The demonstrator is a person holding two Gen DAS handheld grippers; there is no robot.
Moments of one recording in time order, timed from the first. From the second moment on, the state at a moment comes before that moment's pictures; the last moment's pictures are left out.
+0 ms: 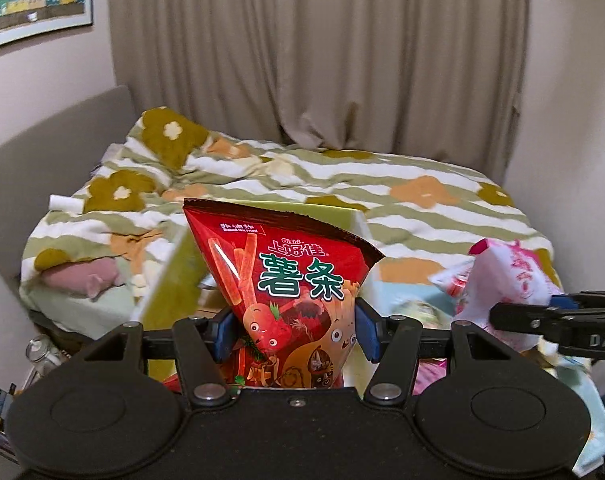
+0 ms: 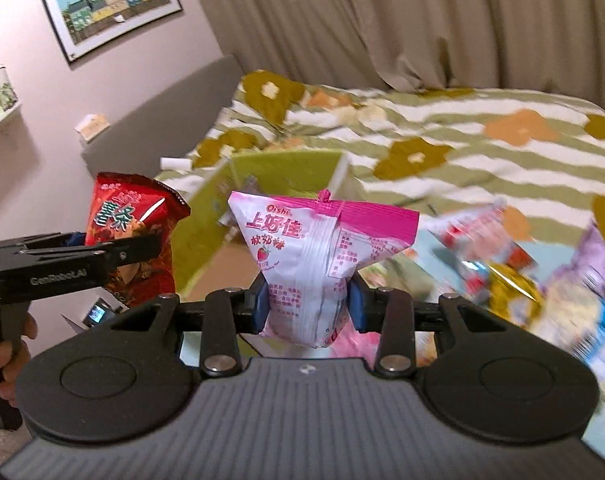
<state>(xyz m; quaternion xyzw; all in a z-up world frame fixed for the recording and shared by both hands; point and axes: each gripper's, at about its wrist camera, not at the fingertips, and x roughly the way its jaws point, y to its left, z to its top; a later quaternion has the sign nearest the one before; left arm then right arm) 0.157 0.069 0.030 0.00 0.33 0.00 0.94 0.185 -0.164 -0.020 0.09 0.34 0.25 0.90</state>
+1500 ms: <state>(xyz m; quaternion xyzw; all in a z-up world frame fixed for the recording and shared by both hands) 0.216 0.199 -0.040 -0.02 0.40 0.00 0.92 0.282 0.019 -0.086 0.06 0.47 0.20 0.86</state>
